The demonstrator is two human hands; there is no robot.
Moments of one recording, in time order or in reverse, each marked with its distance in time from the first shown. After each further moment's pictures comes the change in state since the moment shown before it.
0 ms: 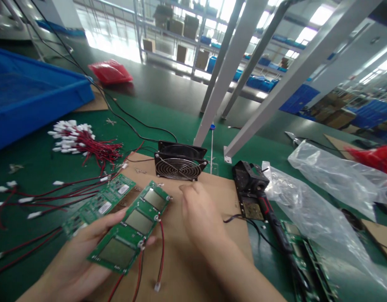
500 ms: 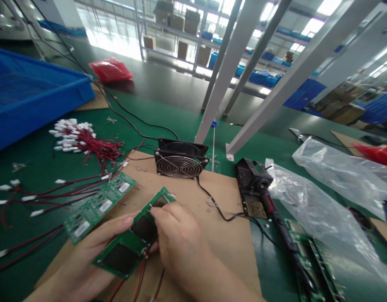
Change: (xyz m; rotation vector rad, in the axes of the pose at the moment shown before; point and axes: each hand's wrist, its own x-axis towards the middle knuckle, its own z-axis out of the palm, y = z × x) left_hand 0.004 -0.010 -0.005 0.052 -0.215 0.010; right_hand -0.024 -0.024 0.019 0.504 0.156 -0.263
